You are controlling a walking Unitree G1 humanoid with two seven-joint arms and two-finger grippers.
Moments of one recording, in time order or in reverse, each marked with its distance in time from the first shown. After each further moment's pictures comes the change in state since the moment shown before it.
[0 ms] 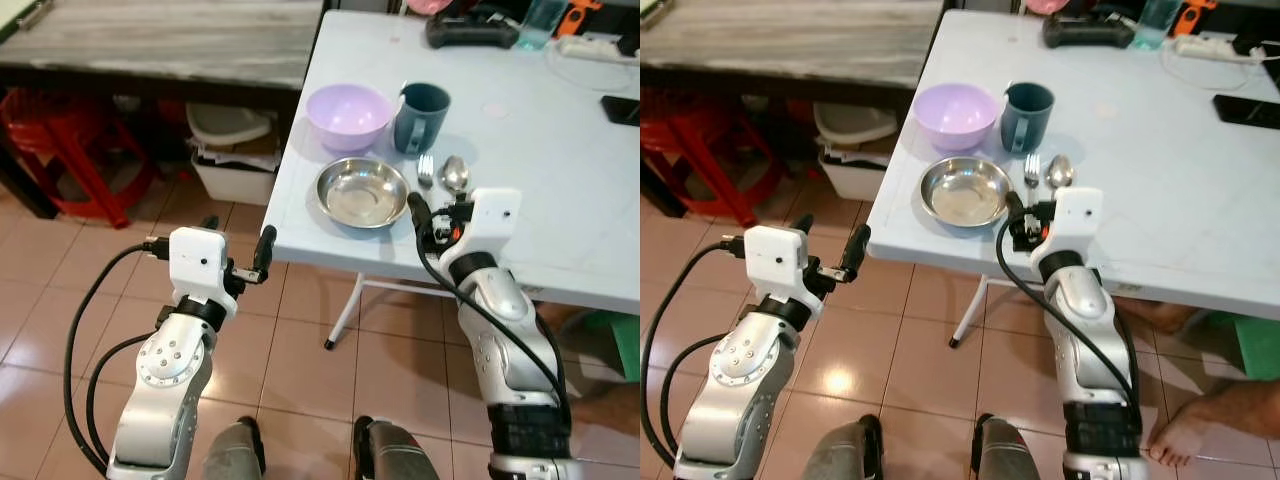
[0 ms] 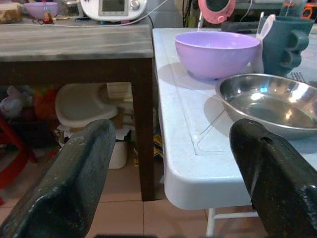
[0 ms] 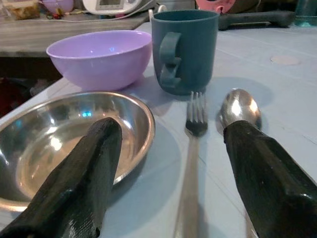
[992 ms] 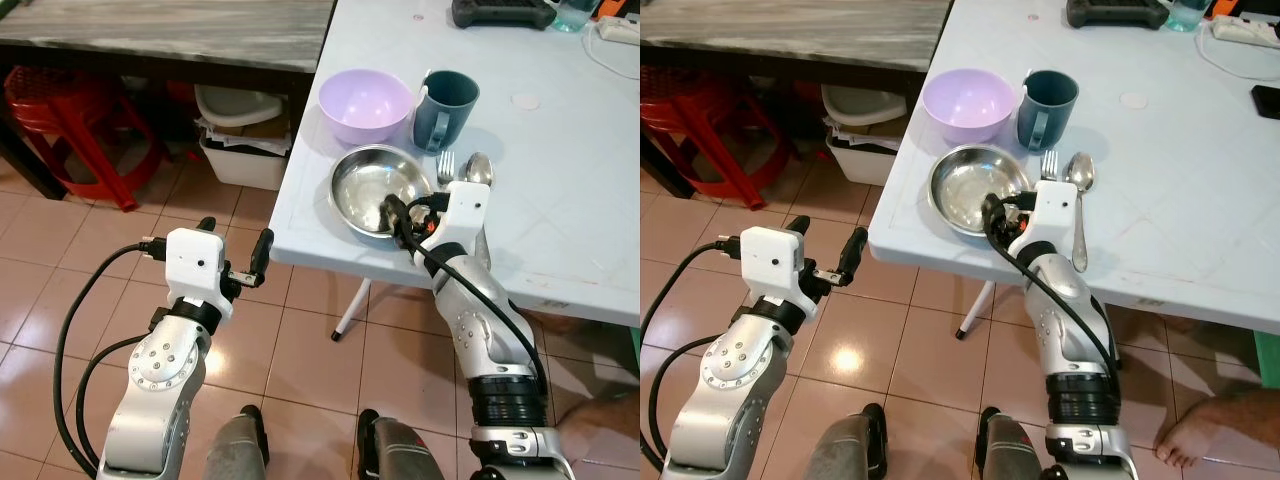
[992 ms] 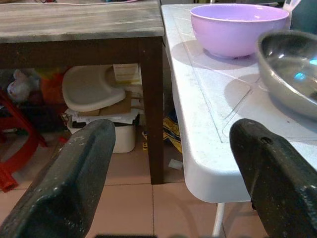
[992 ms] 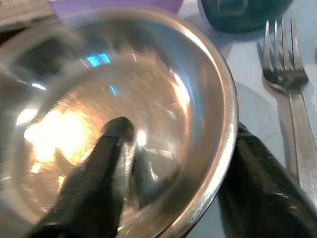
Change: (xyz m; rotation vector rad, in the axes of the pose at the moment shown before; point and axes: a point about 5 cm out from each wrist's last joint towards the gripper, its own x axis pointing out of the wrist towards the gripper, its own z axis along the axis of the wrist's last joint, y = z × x) left arm -0.005 0.002 0.002 0.025 0.027 -0.009; right arm 0.018 0.015 -0.016 0.162 0.146 0.051
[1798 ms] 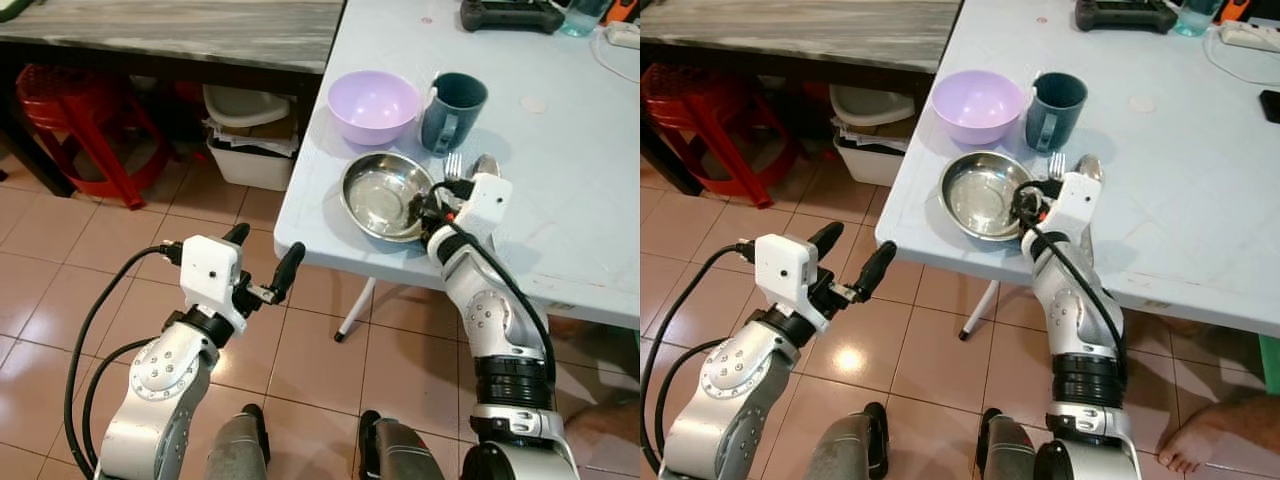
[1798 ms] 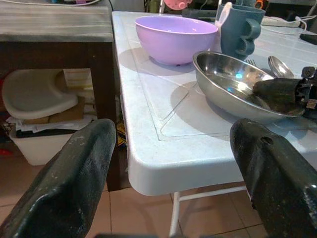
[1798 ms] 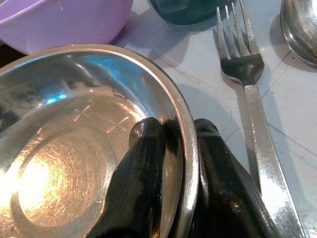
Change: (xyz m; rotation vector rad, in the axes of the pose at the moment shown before) left arm -0.007 -0.018 0.004 -0.080 -0.026 -0.225; right arm 0.007 -0.017 0.011 0.177 0.054 -0.153
